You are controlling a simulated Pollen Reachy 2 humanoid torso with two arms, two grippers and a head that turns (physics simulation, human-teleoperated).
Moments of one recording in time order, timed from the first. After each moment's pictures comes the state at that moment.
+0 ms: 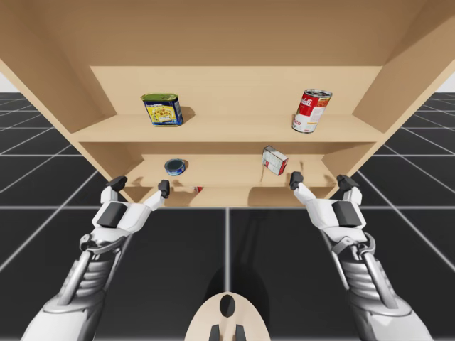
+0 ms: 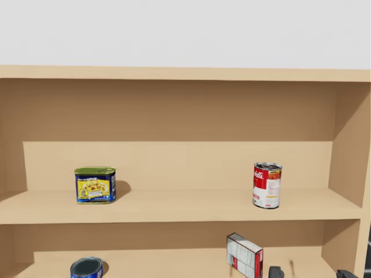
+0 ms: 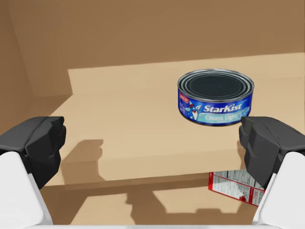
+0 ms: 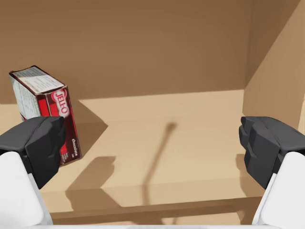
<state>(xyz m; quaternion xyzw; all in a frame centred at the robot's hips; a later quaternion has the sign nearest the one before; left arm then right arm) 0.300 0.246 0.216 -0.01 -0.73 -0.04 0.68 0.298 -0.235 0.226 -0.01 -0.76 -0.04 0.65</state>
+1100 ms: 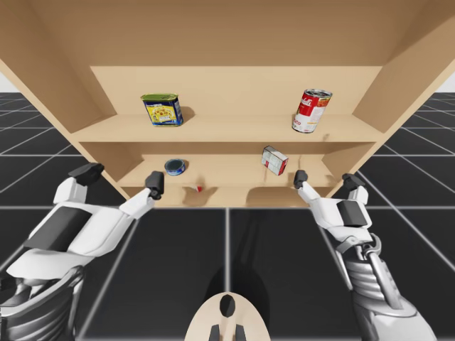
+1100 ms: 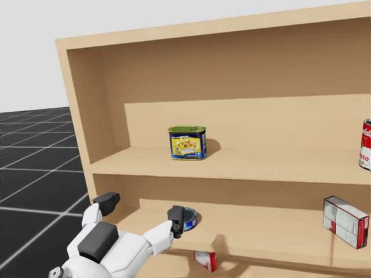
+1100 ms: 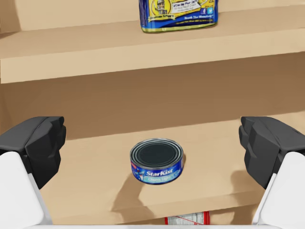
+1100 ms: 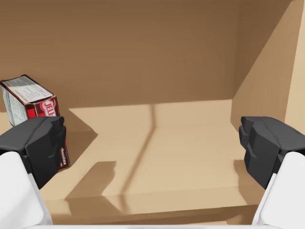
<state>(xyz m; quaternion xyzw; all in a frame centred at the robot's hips) 0.236 0.211 0.312 -0.02 -0.75 -0.07 0.65 0.297 -0.242 0.230 -0.02 -0.77 -0.04 0.64</state>
